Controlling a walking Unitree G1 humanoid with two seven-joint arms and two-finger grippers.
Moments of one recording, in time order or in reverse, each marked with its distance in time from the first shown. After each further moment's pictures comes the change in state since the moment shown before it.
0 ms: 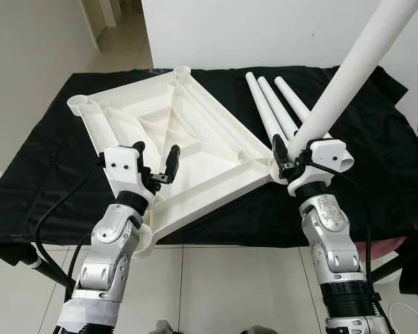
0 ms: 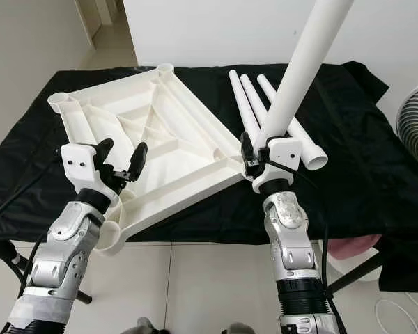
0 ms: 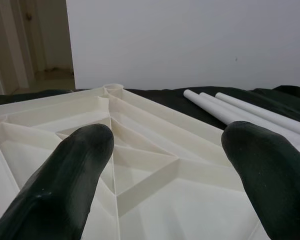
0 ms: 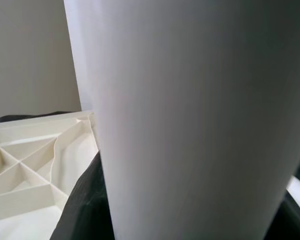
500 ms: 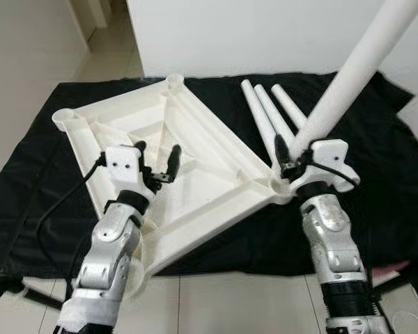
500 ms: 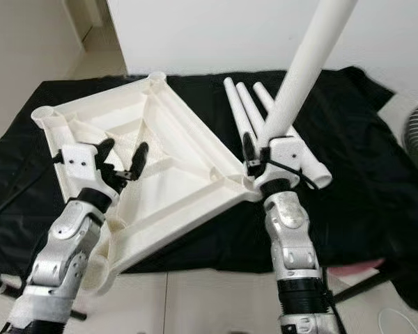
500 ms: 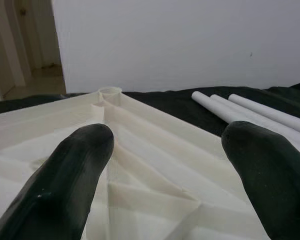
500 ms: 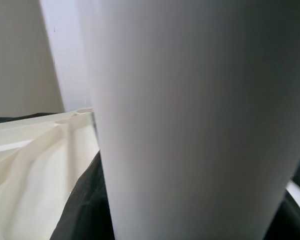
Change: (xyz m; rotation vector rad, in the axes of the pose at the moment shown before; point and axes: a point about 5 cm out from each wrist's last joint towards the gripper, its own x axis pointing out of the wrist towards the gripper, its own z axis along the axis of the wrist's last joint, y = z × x) left arm 0.000 0.005 0.002 0.007 -0.004 0.011; right arm 0.002 0.008 -0.001 0.011 0.001 0.028
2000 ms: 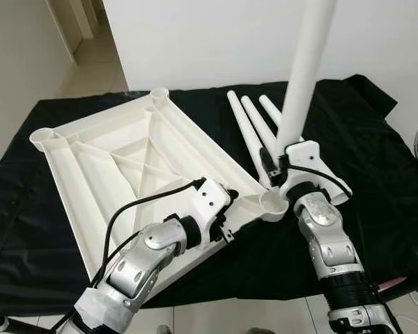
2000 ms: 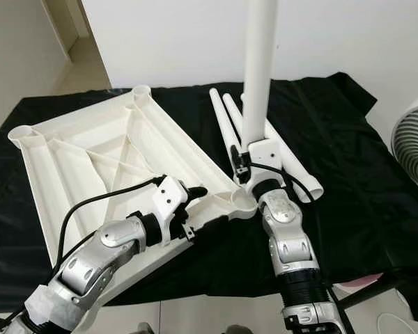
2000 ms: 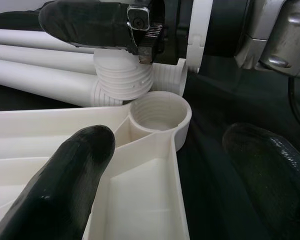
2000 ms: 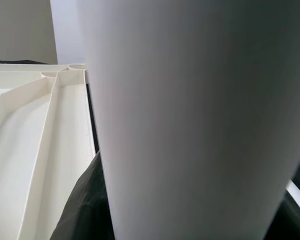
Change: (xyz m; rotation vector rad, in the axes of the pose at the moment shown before) left arm -0.016 -0.104 -0.033 0.078 0.314 -0.817; right arm 0.010 0.003 -0.018 -0.141 0.156 0.105
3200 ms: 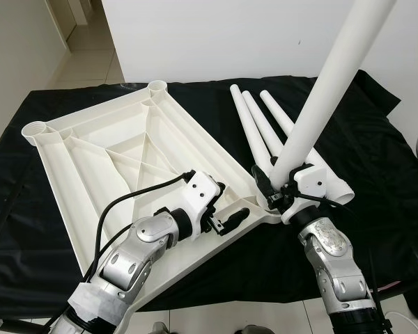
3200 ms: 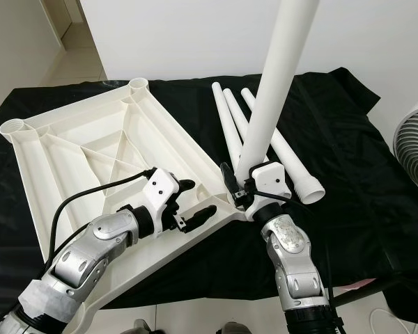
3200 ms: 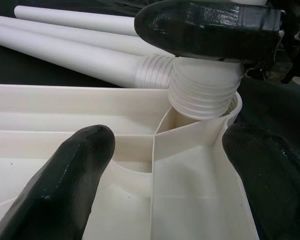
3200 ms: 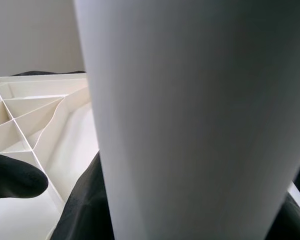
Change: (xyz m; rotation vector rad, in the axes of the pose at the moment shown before) left arm -0.009 0.017 -0.001 -0.007 0.035 0.057; right arm -0.046 0.012 -0.001 0.112 -0.078 0.146
